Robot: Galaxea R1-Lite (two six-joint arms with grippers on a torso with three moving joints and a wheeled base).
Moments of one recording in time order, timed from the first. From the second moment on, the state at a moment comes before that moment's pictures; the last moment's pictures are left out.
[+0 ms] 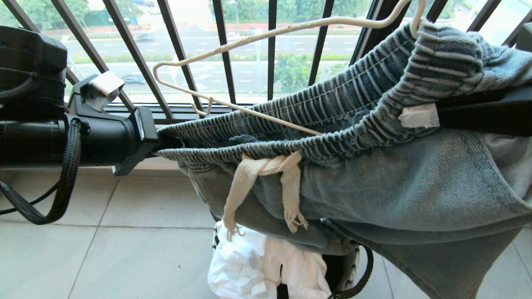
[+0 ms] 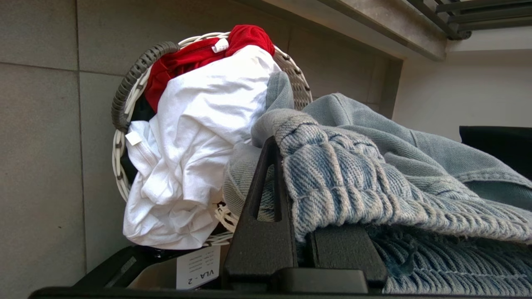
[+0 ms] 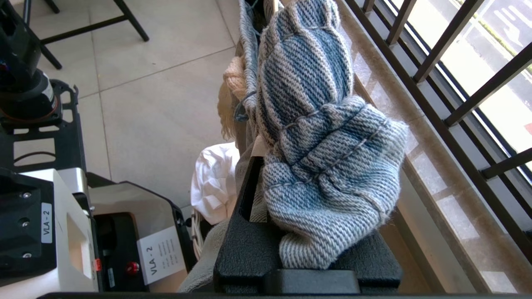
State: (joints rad) left arm -0.26 1.42 -1.22 0.17 -0.39 -0.60; right arm 0.69 1.29 -1.50 0.44 0.36 -0.45
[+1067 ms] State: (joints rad) left arm -0.16 1.36 -1.28 0.19 -0.39 -0.60; right arm 0.69 1.32 -1.36 0.44 0.39 -0.49
